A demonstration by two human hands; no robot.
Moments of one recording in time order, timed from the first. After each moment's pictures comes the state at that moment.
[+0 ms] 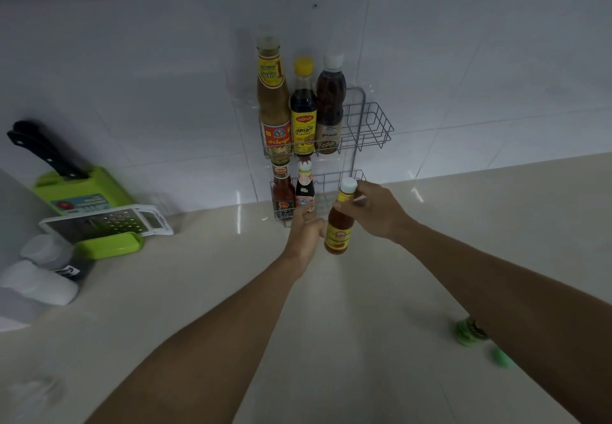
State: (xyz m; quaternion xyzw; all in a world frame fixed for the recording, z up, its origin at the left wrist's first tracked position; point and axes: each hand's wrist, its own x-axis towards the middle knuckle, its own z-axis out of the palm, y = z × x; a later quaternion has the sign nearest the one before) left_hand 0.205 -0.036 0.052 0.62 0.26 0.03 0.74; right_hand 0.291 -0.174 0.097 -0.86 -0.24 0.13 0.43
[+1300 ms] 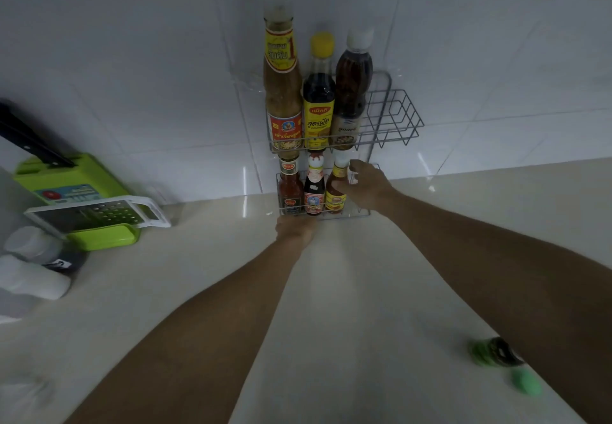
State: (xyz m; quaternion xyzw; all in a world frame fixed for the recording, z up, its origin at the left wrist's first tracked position) left_hand 0.259 0.016 0.001 0.69 0.48 -0.05 0.54; right_hand 0.369 -0.107 0.066 -0.91 -0.18 0.19 0.33
